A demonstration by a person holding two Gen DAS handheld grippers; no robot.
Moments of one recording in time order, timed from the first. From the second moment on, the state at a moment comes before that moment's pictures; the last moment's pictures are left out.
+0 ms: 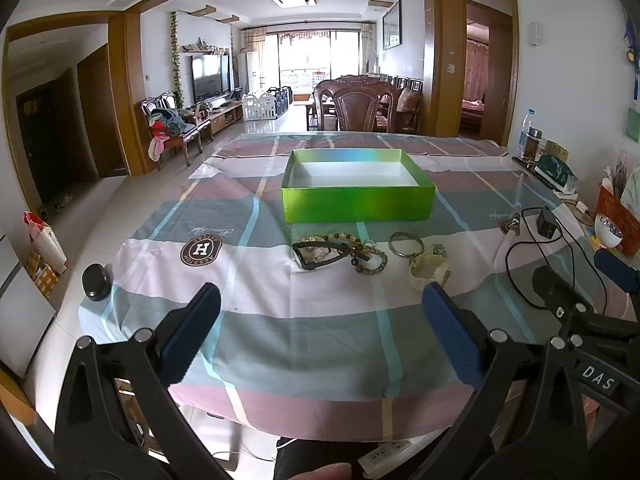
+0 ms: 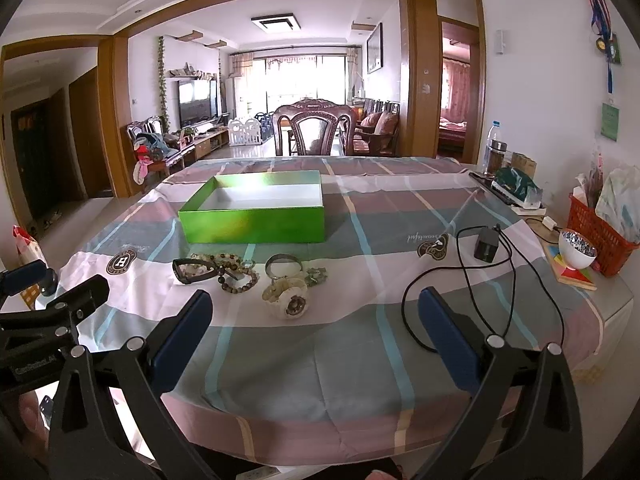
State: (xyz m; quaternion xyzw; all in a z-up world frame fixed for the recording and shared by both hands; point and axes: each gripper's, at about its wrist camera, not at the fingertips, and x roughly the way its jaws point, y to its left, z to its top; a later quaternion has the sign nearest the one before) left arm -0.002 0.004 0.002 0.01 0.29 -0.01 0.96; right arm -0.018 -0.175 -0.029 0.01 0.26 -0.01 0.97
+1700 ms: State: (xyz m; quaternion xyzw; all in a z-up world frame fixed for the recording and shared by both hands) left arm -0.005 0.006 -0.001 0.01 0.29 -0.01 0.96; right arm -0.017 -0.182 -0.028 0.01 0.26 -0.01 0.97
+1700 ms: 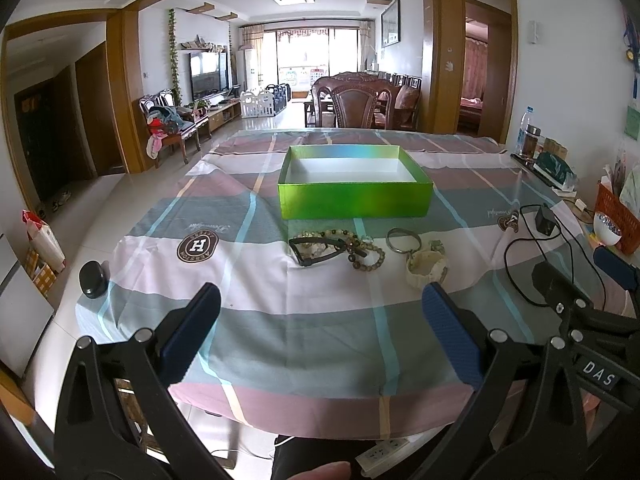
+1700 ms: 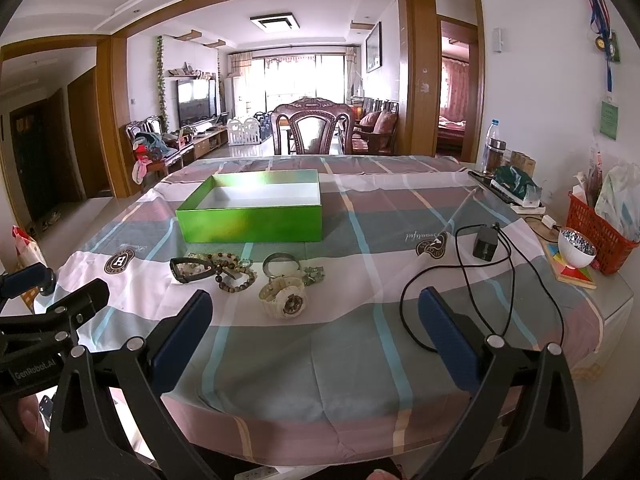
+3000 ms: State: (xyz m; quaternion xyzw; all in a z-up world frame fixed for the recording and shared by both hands) left arm -0.026 0.065 0.008 -0.09 0.19 -0.03 0.98; right arm -0.044 -0.245 -0.021 0.07 0.08 -0.03 0.99
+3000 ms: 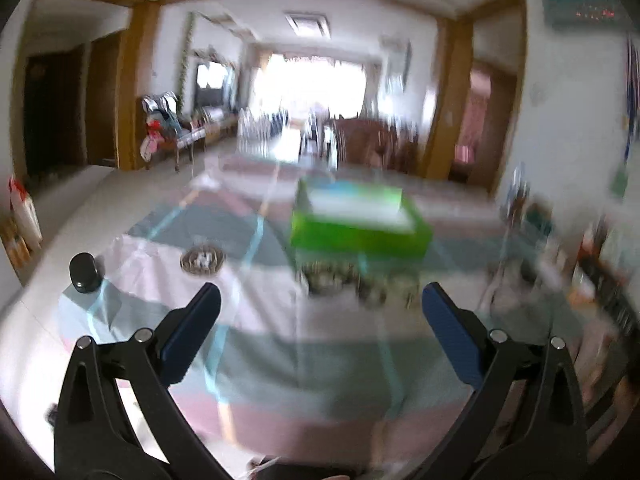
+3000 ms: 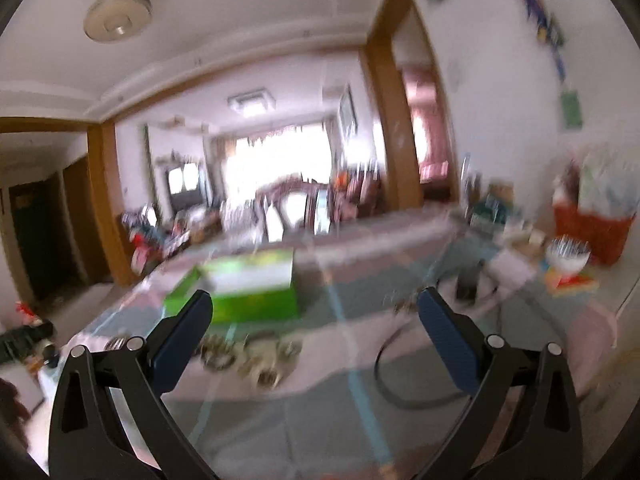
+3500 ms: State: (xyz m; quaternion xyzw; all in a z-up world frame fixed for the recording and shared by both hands) left arm 0.082 0.025 -0.070 0.03 0.32 -0.03 0.95; right arm 0.067 -0.215 -0.099 0.00 0.28 0.07 0.96
